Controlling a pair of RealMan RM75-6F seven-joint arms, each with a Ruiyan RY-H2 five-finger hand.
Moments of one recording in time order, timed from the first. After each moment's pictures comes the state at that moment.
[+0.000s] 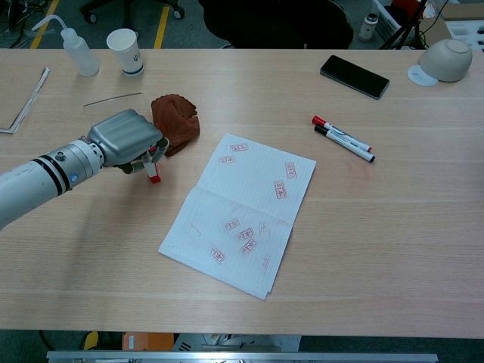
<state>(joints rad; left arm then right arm) -0.73 -1.59 0.00 -1.26 1.34 0.85 0.48 0.15 -0.98 0.07 -1.72 -1.46 1.38 -0.07</state>
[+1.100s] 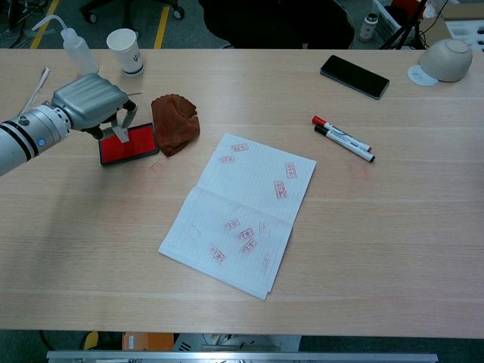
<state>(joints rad) -0.74 -1.56 -0.01 -1.04 1.43 0.88 0.24 0.14 -0.97 0.08 -1.76 -1.45 1.39 -0.10</state>
